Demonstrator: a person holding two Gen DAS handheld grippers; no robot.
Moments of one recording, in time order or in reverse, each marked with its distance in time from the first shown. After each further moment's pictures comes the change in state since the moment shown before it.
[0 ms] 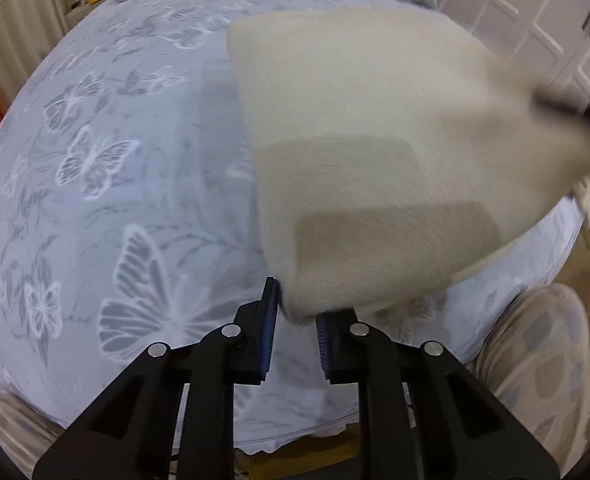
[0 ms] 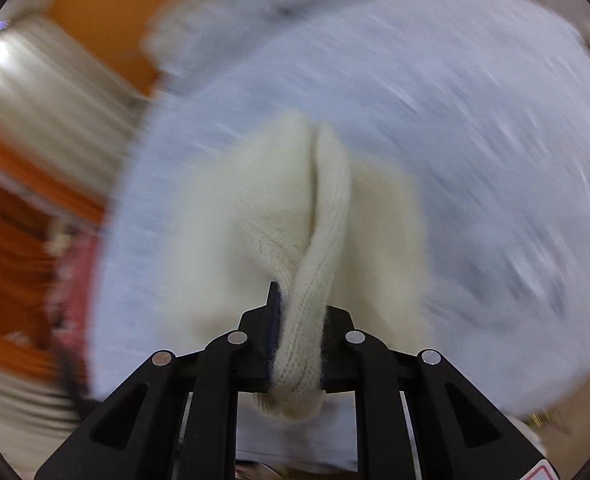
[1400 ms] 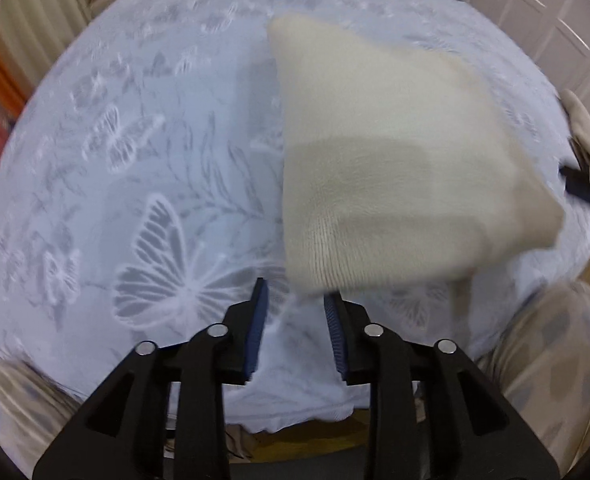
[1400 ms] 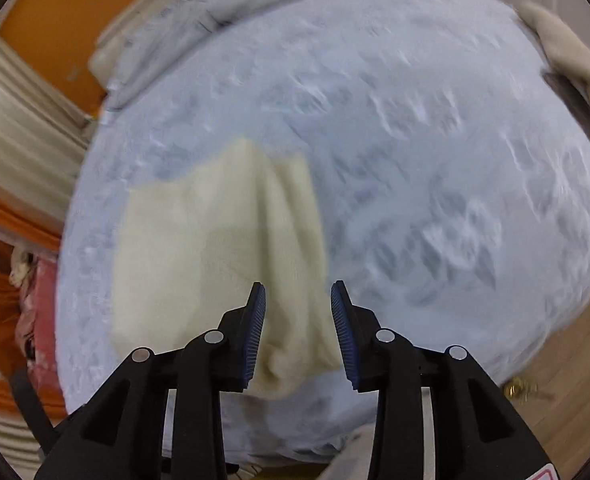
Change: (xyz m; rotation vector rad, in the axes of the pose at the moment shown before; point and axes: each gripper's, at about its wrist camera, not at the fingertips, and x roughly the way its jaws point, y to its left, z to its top) left arm -0.020 0.000 -0.014 -0.032 0.014 0.104; right arm -0.036 -0.025 0.008 0.049 -0.083 -0.084
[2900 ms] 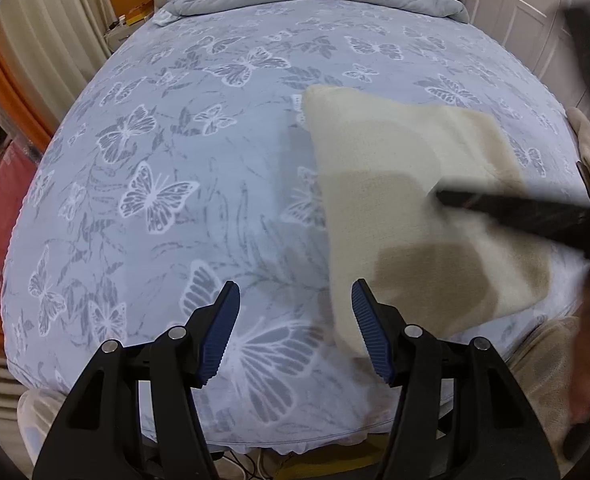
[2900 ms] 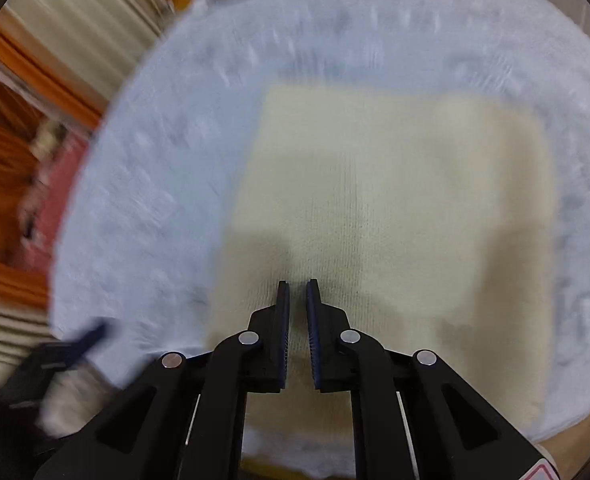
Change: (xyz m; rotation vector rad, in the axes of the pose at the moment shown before) left arm -0.029 0.008 0.039 -0.009 -0.090 0.084; right arm 0.116 0.147 -0.030 -0.373 0.238 0.033
